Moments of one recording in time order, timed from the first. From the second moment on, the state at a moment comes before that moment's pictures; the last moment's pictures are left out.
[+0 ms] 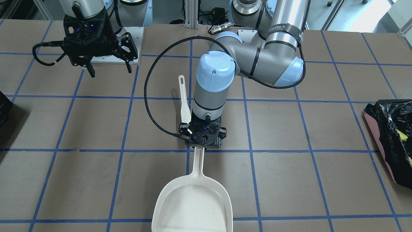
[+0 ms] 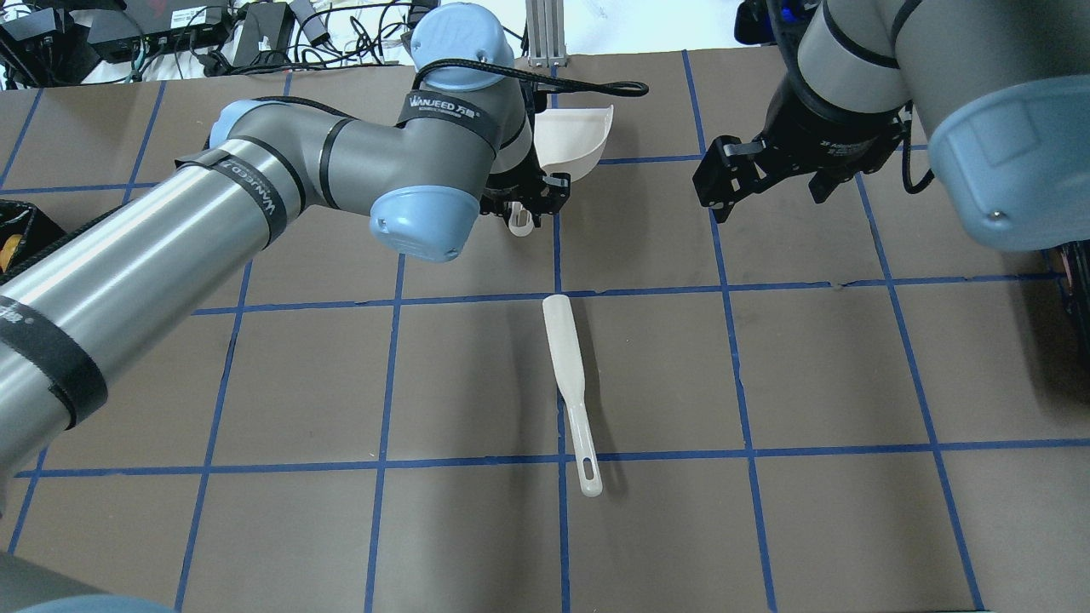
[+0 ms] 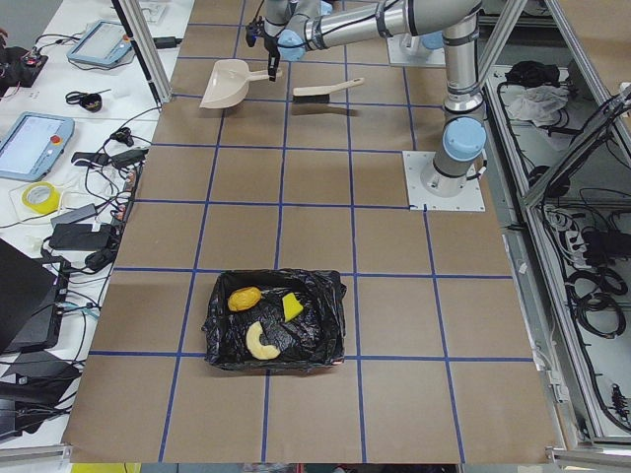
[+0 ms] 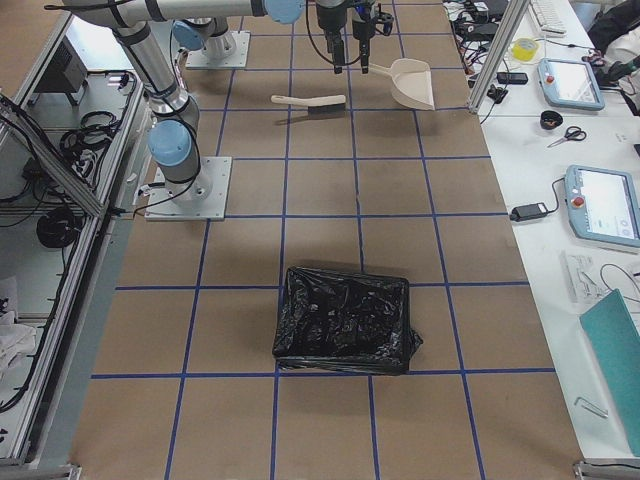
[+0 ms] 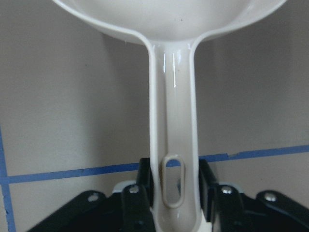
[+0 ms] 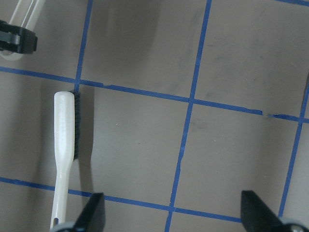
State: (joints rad) left arm -1.90 -1.98 -1.58 -1.00 1.54 -0.25; right arm 1.65 -1.66 1.65 -1.67 -1.55 -0.09
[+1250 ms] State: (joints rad) left arm -1.98 -2.02 -1.65 -0.96 1.54 -0.27; right arm 1.66 -1.66 1.65 -1.66 -1.56 -0.10
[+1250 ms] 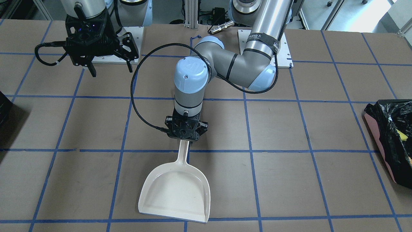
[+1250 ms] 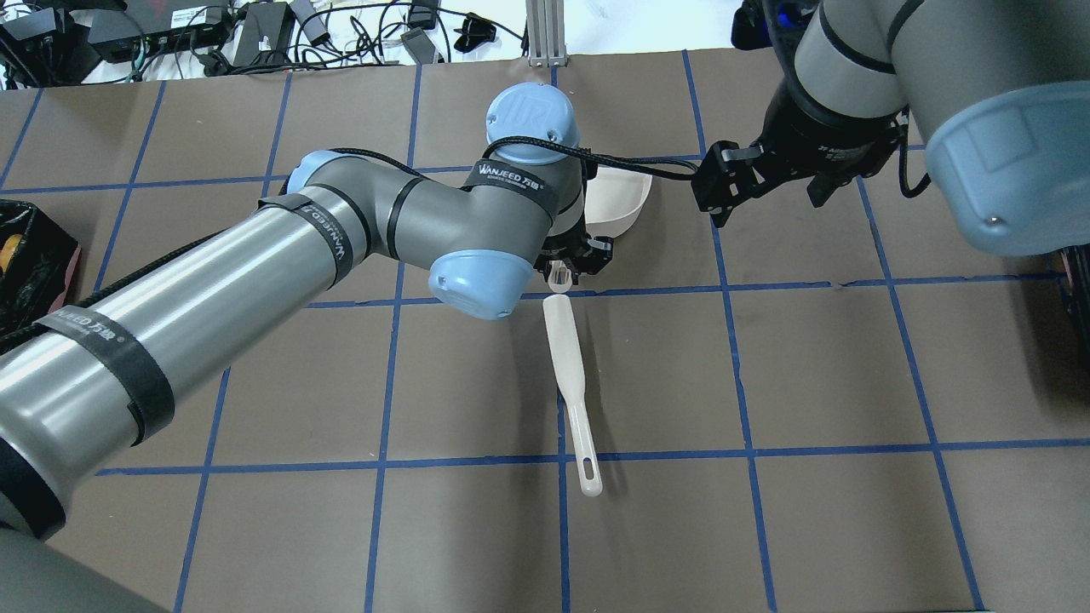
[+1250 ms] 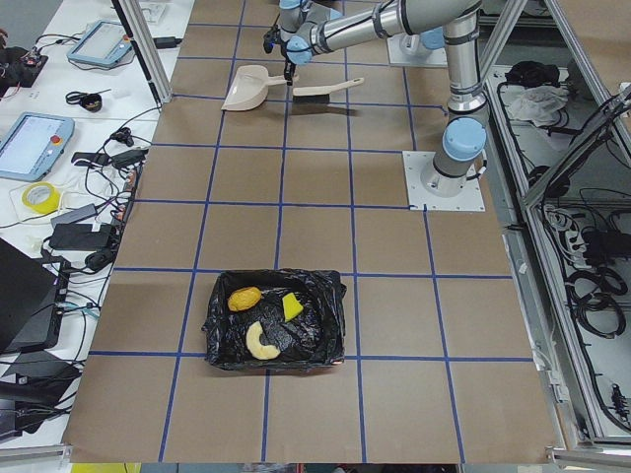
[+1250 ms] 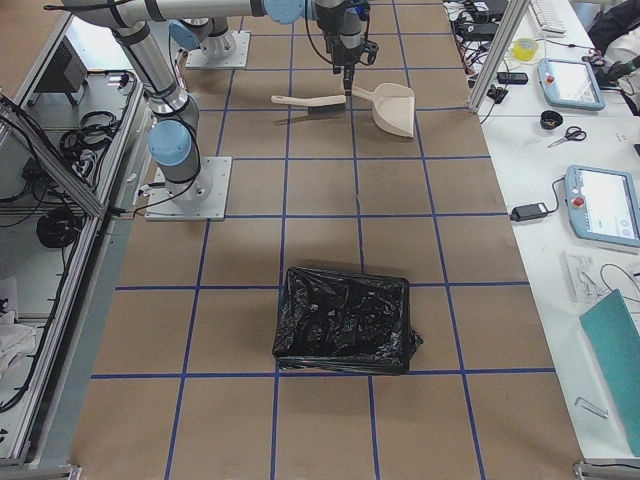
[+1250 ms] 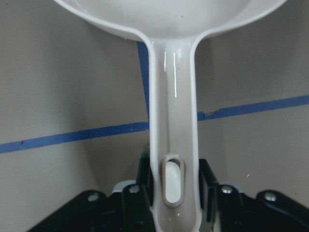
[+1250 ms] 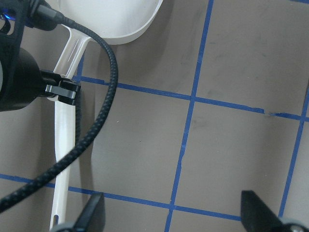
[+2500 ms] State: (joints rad) left arm -1.72 -1.87 -1.62 -1.10 1.46 -0.21; right arm 1.66 -1.66 1.65 -1.67 -1.56 -0.10
